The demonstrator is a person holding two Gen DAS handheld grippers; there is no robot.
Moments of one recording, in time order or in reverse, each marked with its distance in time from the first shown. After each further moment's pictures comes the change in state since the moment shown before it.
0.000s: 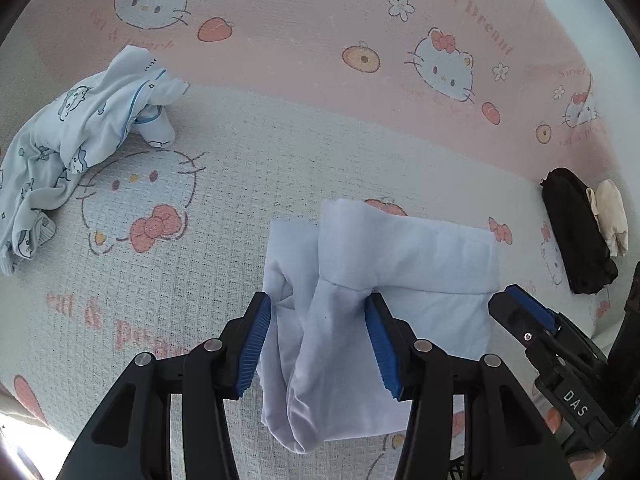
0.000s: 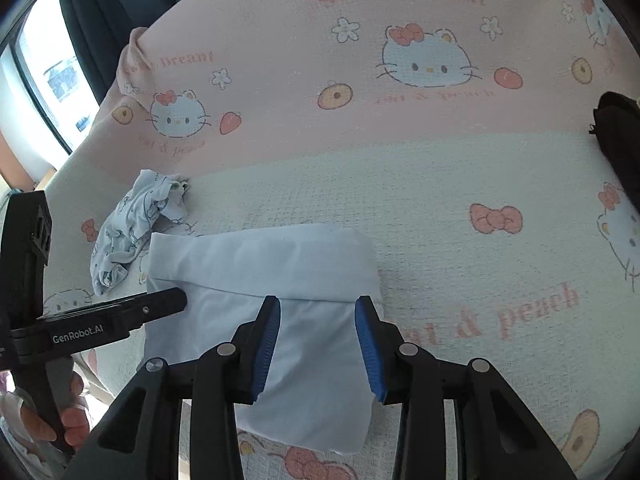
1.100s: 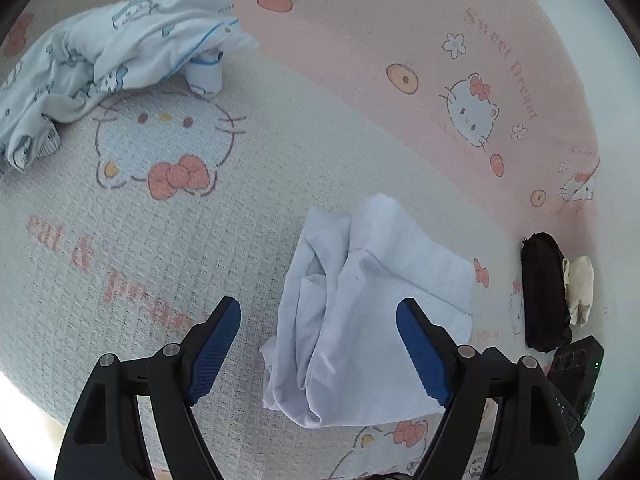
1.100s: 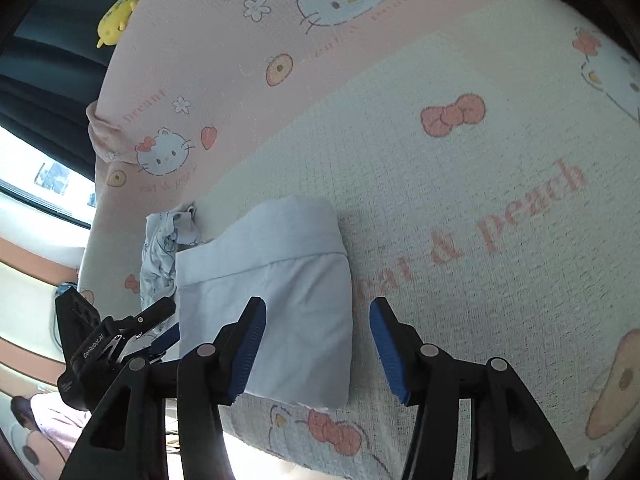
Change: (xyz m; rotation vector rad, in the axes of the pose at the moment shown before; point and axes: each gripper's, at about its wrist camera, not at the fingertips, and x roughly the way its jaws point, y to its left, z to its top) left arm -0.012 0.054 -0.015 -0.300 0.033 -0.165; right arm -0.001 -0.072 -0.017 0.435 0.166 0.245
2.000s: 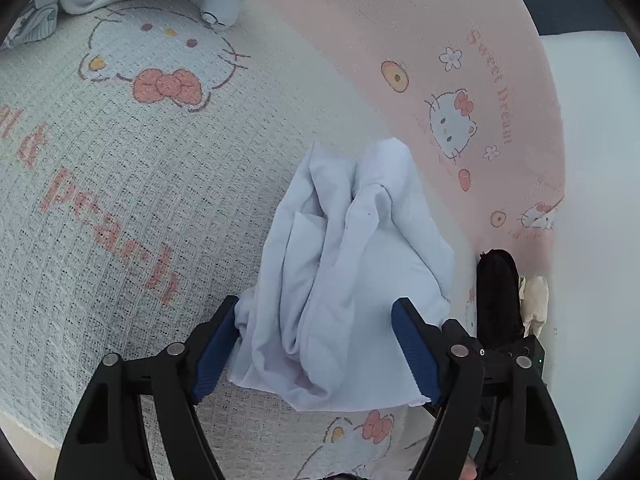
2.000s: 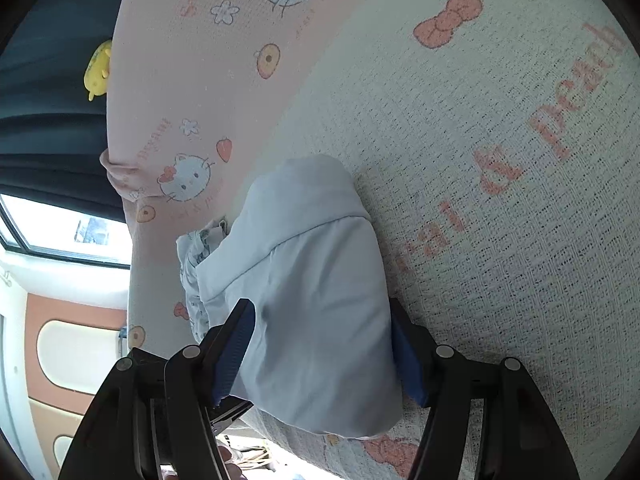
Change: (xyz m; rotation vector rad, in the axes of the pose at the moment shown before) left arm 0.016 0.013 -0.030 -0.140 -0.019 -0.195; right arm 0.045 -0.005 -0.015 0.195 -0.002 0.199
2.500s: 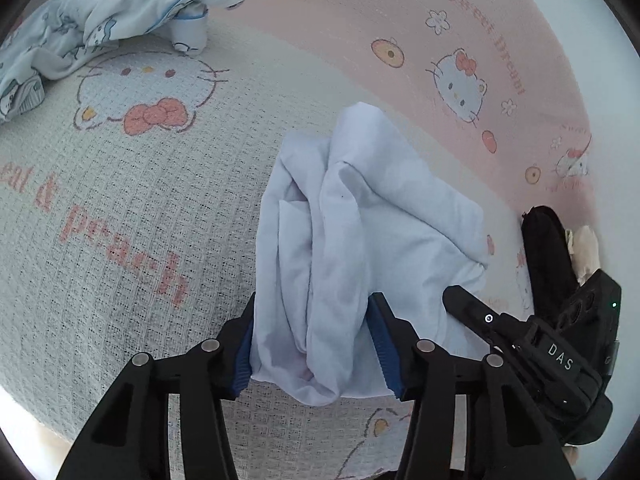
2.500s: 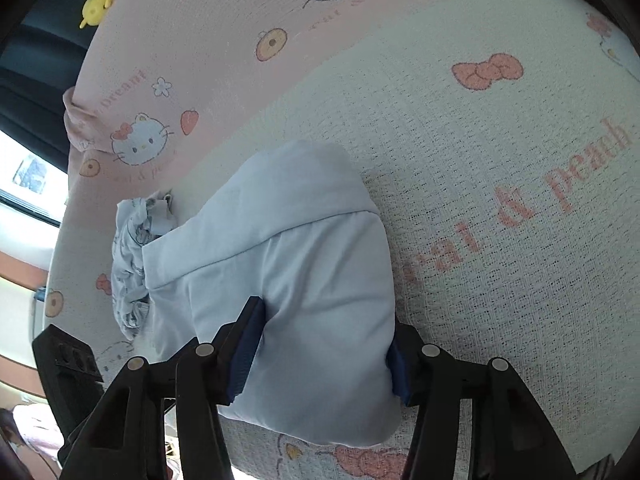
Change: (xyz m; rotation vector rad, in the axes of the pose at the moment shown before) left arm 0.011 -0.026 -0.015 0.217 -0.007 0.198; right arm 0.016 0.041 -0.011 -0.201 -0.045 -0.321
